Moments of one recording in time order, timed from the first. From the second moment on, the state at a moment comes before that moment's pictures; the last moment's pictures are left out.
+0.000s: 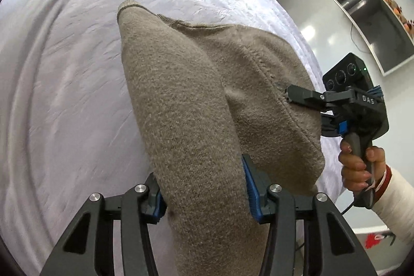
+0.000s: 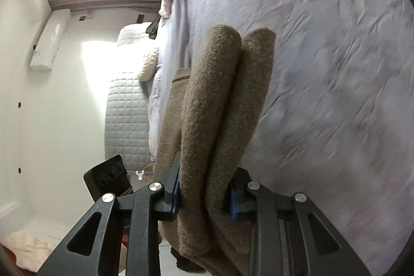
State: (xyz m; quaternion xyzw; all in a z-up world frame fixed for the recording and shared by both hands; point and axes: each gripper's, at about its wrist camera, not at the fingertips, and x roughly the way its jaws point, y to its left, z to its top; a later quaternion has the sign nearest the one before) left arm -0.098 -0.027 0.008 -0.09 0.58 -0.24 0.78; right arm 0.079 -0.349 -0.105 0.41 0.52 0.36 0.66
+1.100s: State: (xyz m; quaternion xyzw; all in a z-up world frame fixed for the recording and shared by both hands) left arm -0.188 0.042 -0.019 -0.01 0.59 -0.02 0.80; right arm -0.072 -0.231 -0.112 0.13 0.62 0.16 0.76
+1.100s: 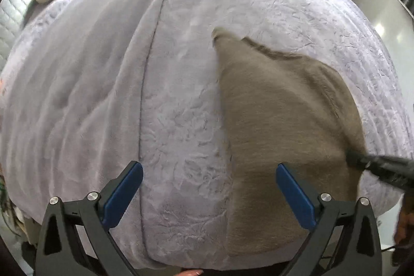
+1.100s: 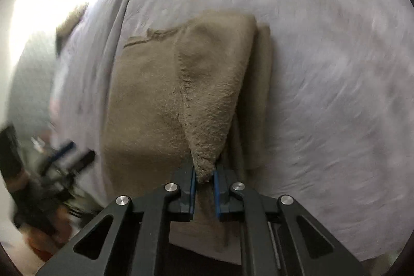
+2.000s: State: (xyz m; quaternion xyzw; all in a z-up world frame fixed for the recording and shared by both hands) left arm -0.183 0.024 0.000 -0.01 0.62 -0.04 0.78; right arm -0.044 -0.261 -0.138 0.17 0.65 0.10 0.74
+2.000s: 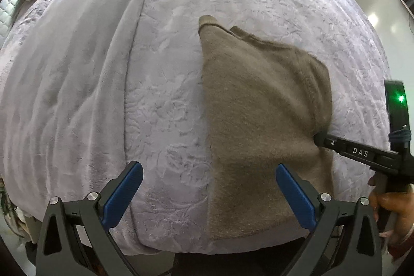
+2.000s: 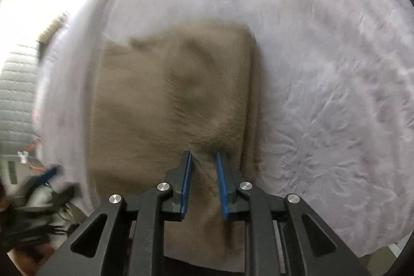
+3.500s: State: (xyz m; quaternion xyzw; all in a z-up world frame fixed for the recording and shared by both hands) left arm -0.194 0.012 0.025 0.03 0.64 -0.01 0.77; right arm -0.096 -0.223 -0.044 0.08 0.64 0.02 0.76
